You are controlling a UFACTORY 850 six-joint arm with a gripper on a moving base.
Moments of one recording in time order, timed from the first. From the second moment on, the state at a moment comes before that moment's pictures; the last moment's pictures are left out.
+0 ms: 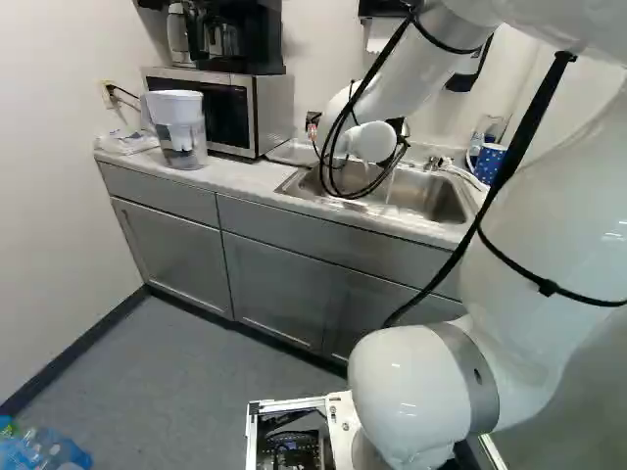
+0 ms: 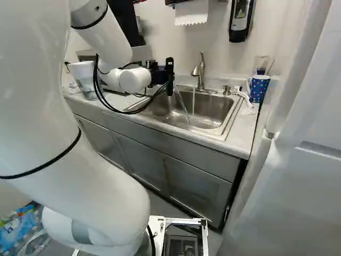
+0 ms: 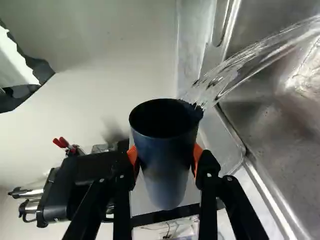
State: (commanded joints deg) arm 1.2 2.0 -42.7 2.4 38.8 97.0
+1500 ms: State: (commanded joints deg) arm 1.2 2.0 -42.7 2.4 38.8 101.1
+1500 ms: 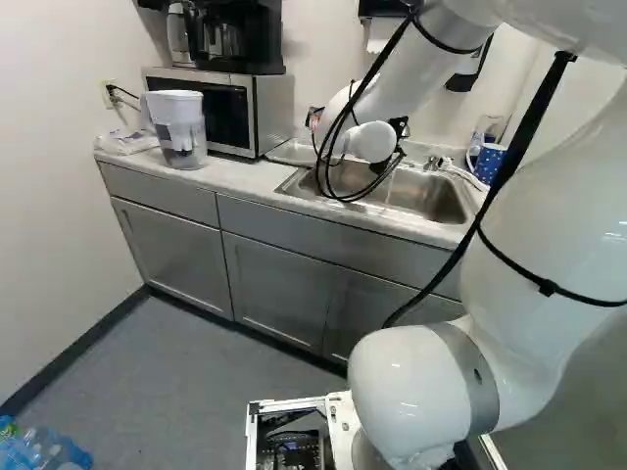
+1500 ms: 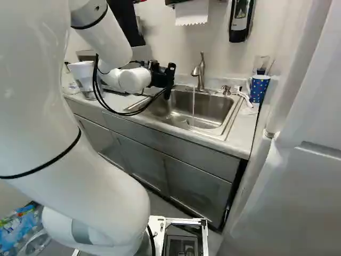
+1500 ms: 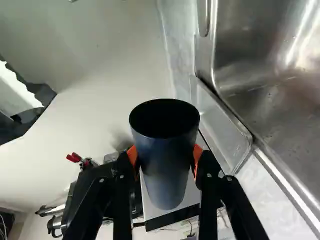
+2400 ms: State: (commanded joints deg) arm 1.2 2.0 -42.7 2.4 38.8 74.1
